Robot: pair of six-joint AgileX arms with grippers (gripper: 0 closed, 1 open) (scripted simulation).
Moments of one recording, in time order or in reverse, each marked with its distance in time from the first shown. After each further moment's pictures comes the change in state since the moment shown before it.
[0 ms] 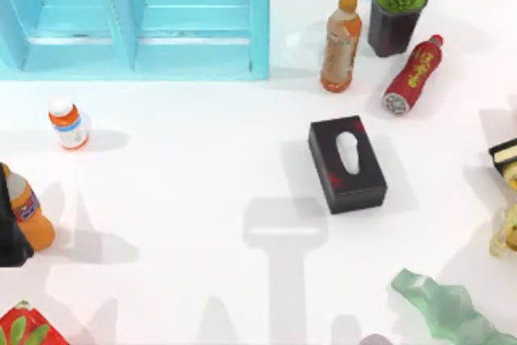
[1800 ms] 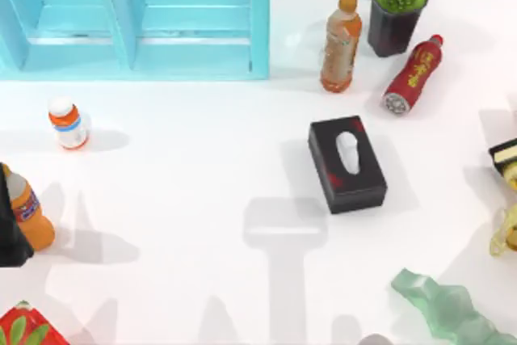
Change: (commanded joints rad) left arm 0.000 0.000 0.000 0.000 0.000 0.000; right arm 0.064 -0.026 -0.235 0.220 0.005 0.069
